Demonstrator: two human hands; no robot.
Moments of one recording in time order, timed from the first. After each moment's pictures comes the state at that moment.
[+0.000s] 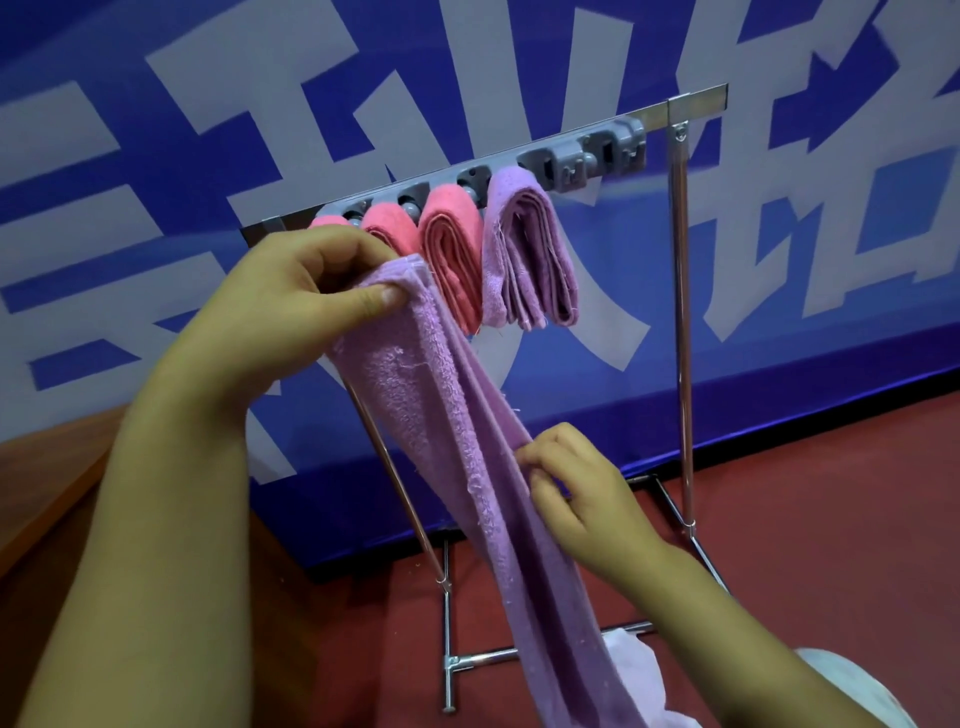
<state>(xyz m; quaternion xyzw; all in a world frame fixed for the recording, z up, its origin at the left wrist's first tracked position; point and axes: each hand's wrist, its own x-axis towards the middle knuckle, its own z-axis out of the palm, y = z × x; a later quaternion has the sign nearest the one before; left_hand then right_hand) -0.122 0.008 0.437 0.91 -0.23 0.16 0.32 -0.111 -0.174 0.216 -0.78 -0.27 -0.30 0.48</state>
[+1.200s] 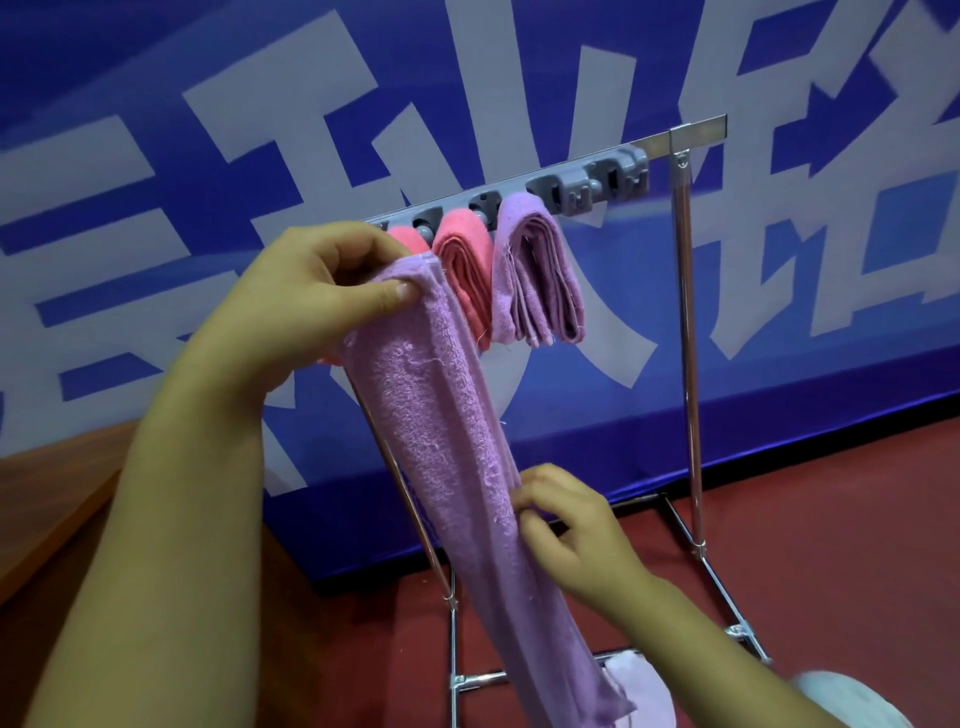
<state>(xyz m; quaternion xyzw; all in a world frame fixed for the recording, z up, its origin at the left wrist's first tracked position) -0.128 0.004 0.452 0.90 -0.22 0.19 0.33 -0.113 -0.156 0.201 -0.72 -0.30 -0.29 0.55</state>
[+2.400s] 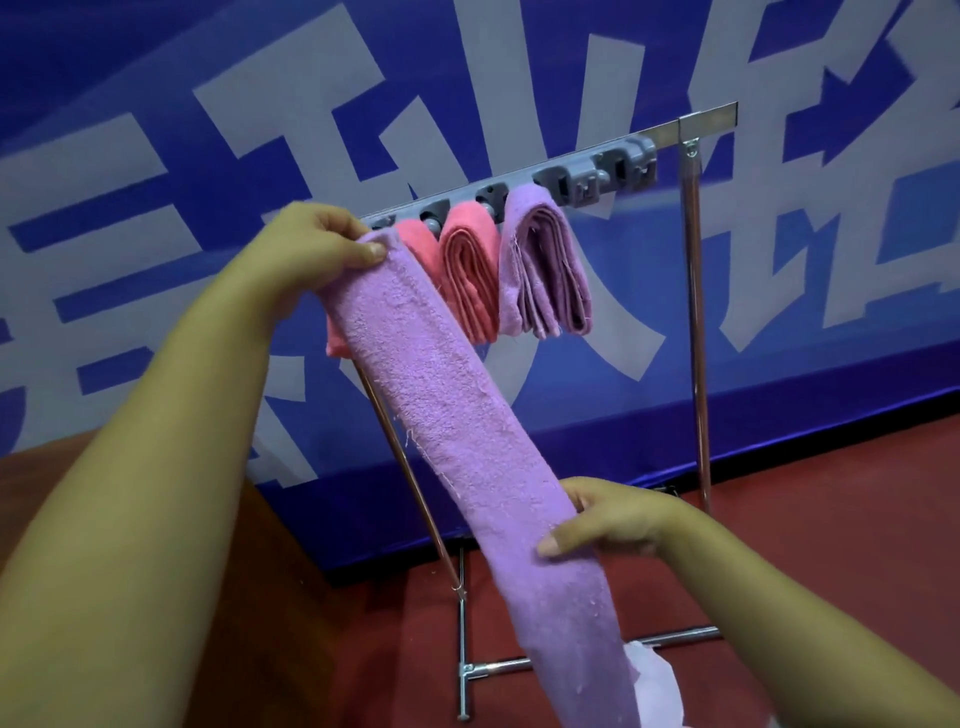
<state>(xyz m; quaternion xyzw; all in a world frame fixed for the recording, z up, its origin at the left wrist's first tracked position) -0.049 0.029 0.468 0.93 -0.06 0.19 0.32 -0.088 -0.193 0.210 -0.62 -0.28 0.33 0.66</state>
